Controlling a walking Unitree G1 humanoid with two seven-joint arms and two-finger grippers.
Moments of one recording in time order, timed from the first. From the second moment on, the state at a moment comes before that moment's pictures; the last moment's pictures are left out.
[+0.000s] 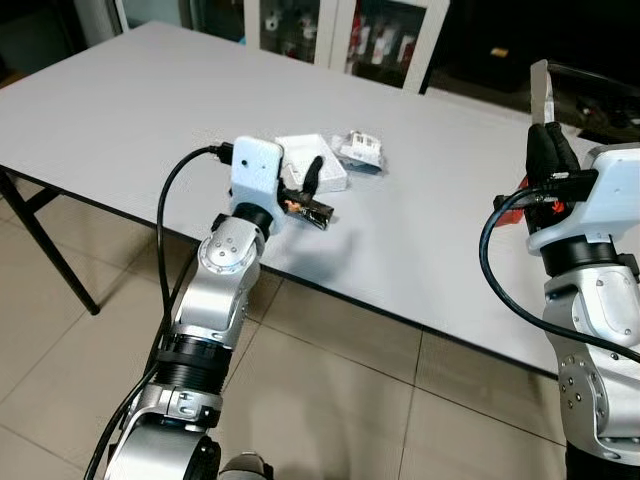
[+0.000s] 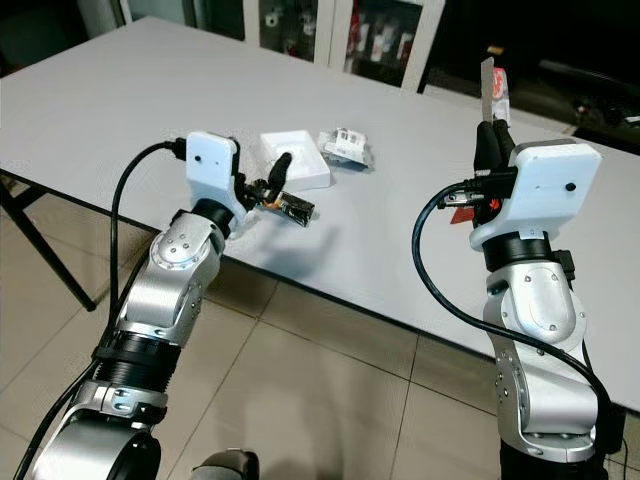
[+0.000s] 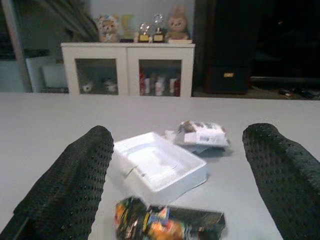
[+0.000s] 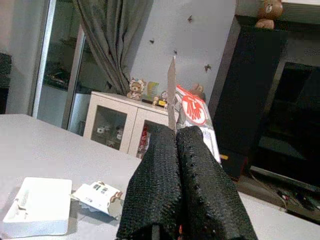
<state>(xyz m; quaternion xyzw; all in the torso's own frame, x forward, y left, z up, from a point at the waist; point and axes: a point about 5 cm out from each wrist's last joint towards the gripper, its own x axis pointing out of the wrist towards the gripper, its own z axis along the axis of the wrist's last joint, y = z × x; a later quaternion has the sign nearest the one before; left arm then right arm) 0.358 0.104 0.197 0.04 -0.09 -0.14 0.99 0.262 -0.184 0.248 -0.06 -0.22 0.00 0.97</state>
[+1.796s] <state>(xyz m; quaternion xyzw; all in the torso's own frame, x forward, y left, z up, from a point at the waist) 0.370 0.152 0.120 0.14 0.02 -0.04 0.99 0.256 -0.185 0.238 -0.06 -0.19 0.00 0.98</state>
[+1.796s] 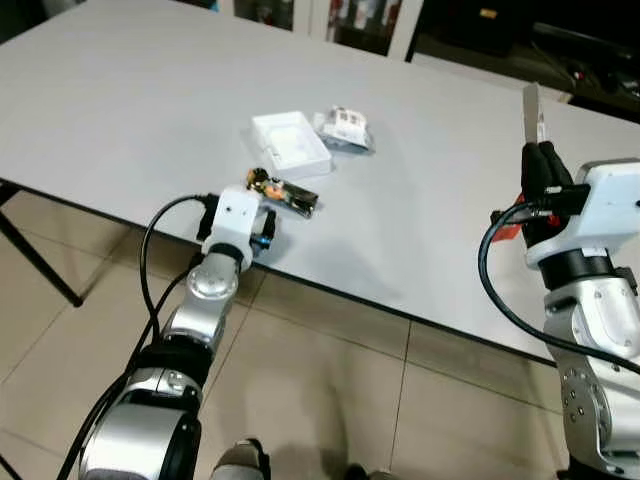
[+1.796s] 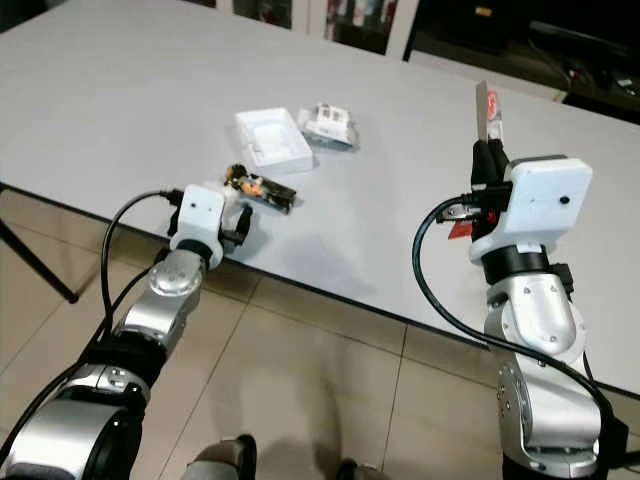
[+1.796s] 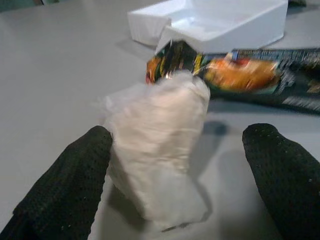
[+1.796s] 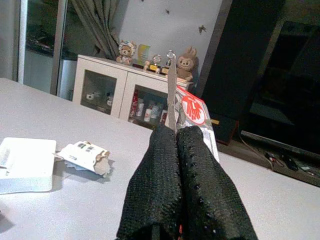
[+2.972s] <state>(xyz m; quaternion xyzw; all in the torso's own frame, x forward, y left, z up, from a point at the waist) 0.379 0.158 0.128 0.14 0.00 -0.06 0.99 0.255 -0.186 0.237 -0.06 -0.18 0.00 0.98</state>
